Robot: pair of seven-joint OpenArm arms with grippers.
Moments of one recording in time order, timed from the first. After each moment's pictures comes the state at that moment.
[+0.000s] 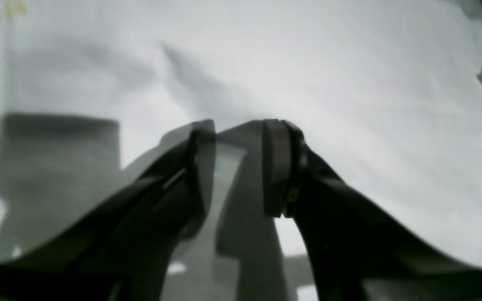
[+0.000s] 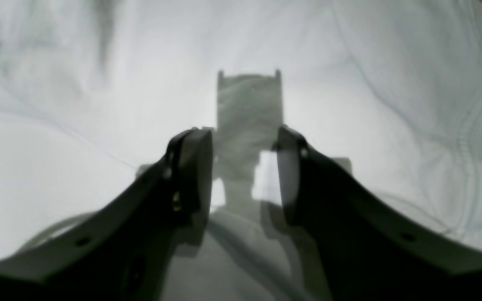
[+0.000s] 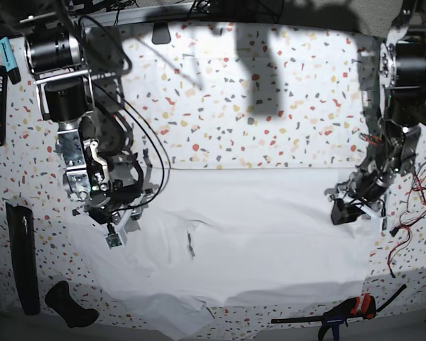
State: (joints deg) left arm -29.5 -15.9 0.0 24.9 -23.6 -34.2 -1.2; right arm 24.3 17.2 -10.6 53.8 7.1 15.3 -26.1
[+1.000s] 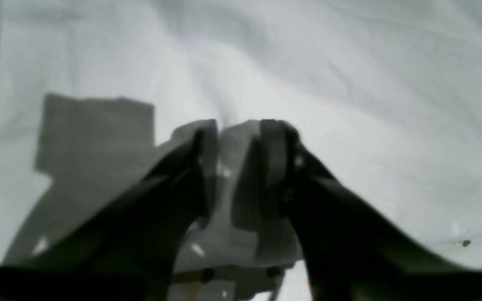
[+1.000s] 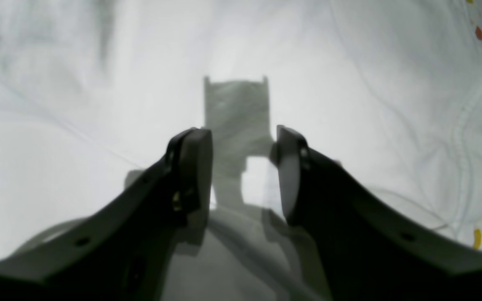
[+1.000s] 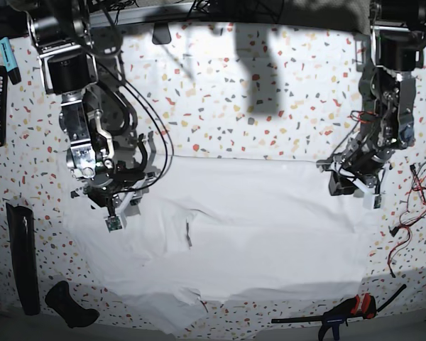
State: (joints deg) left arm -9.8 -15.3 -0.7 60.2 -24.9 -19.6 24.7; right arm 15.6 17.9 -10.5 65.5 5.9 15.1 -34.1
